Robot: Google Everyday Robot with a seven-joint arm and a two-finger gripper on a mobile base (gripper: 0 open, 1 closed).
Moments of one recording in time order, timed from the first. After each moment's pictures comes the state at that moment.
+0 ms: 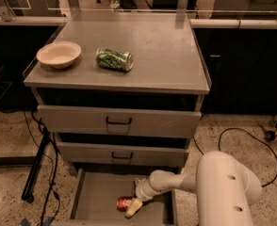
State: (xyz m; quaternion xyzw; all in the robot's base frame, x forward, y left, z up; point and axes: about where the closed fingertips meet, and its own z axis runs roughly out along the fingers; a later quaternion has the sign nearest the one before) arm 0.541 0.028 0.164 -0.58 0.75 0.22 0.22
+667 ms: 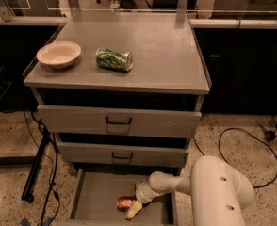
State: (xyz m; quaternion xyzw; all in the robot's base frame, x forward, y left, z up) arm 0.536 0.027 0.129 -0.57 0.76 0.23 0.20
